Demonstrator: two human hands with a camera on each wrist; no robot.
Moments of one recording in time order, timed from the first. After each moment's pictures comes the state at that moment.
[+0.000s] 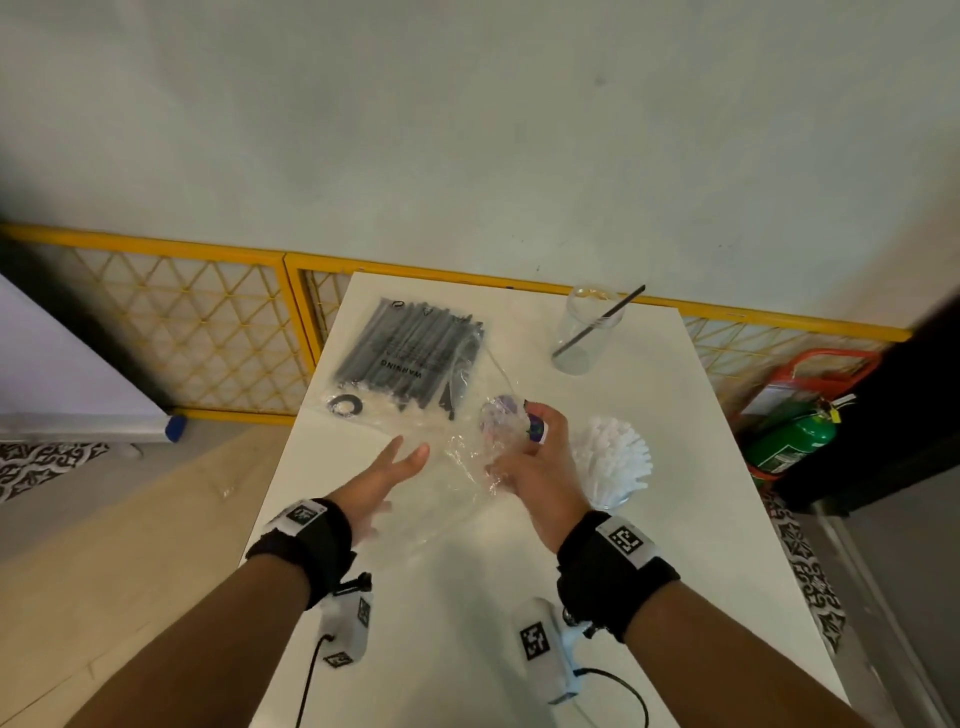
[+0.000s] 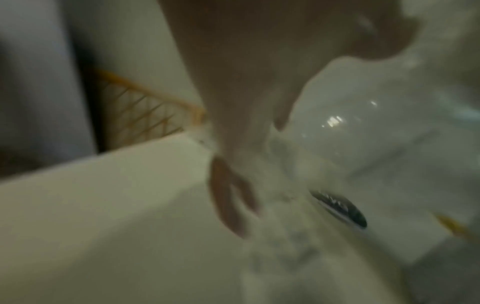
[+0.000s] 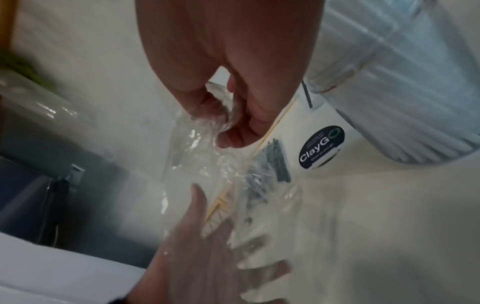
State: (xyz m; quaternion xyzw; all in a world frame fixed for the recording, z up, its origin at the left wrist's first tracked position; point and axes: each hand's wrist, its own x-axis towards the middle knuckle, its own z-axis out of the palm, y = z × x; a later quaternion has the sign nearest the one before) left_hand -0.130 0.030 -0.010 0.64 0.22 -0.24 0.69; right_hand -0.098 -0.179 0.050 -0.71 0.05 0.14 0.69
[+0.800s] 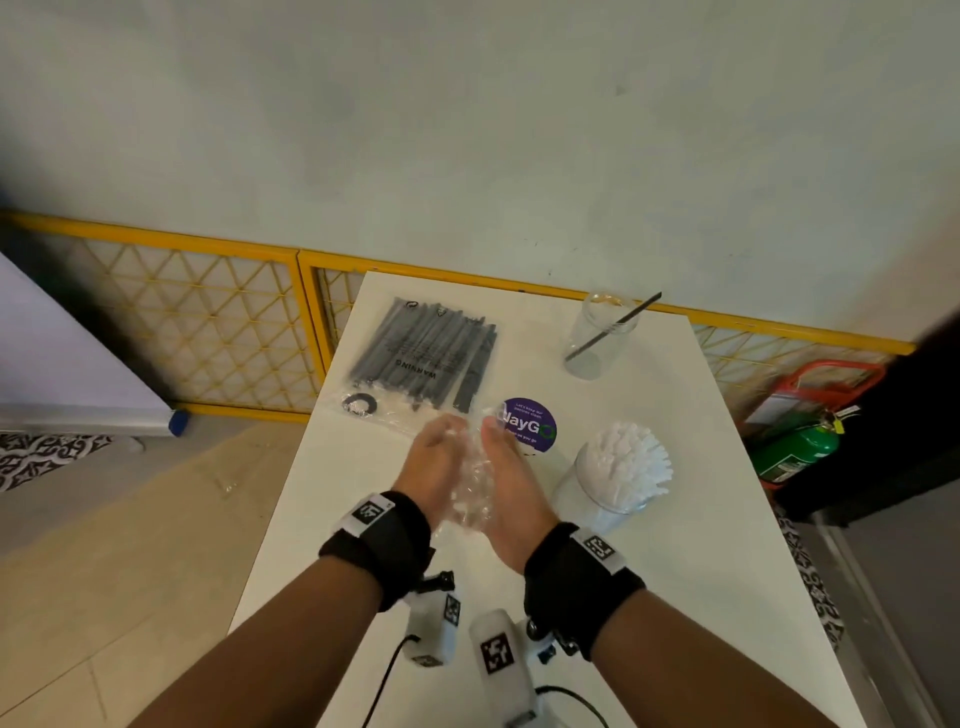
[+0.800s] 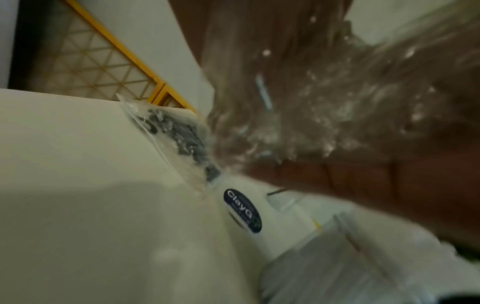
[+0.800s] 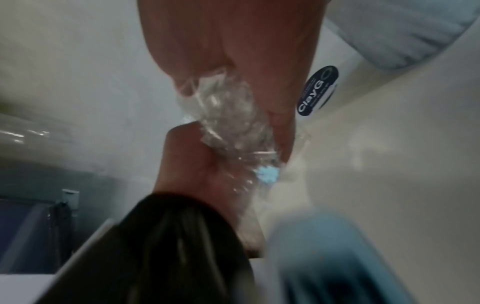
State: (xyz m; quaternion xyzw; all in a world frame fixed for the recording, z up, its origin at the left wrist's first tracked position) left_hand -0.122 -0.020 0.036 0.61 0.19 -0.04 0.77; right_hand -0.116 -0.124 0.026 -0.60 0.08 0.29 0.74
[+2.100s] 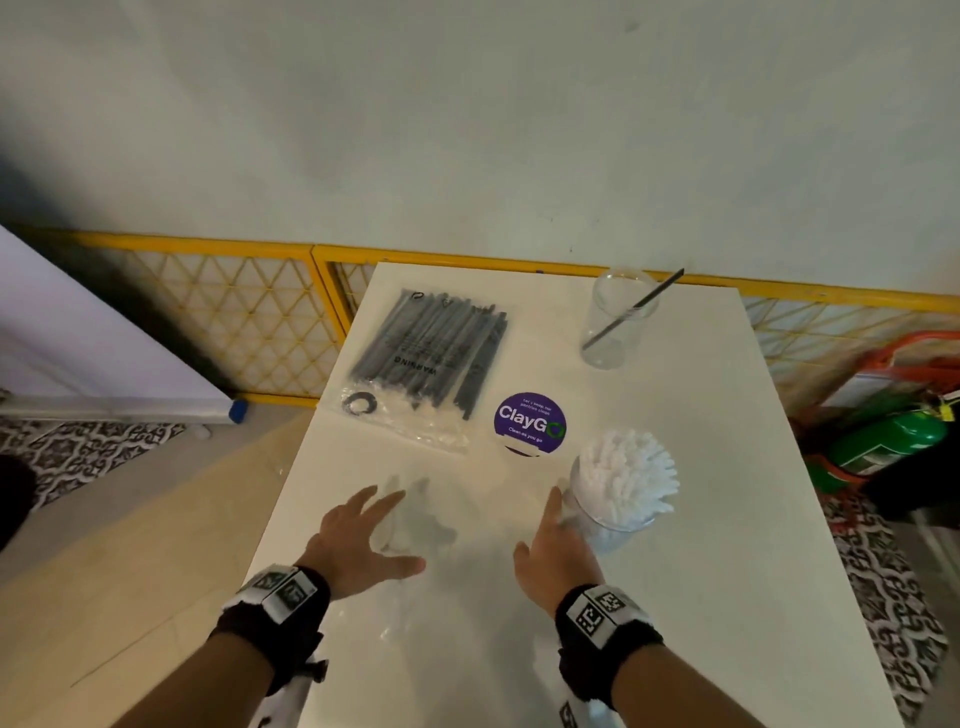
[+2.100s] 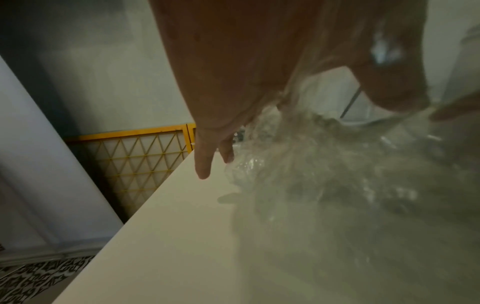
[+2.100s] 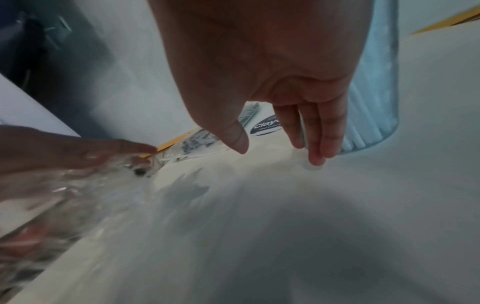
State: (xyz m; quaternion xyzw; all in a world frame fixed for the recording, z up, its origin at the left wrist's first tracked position) left_hand -0.162 0.031 -0.038 0.90 0.19 -0.28 0.28; right_hand -0.091 -0.223 -0.059 -0.94 -0.03 0.29 0.17
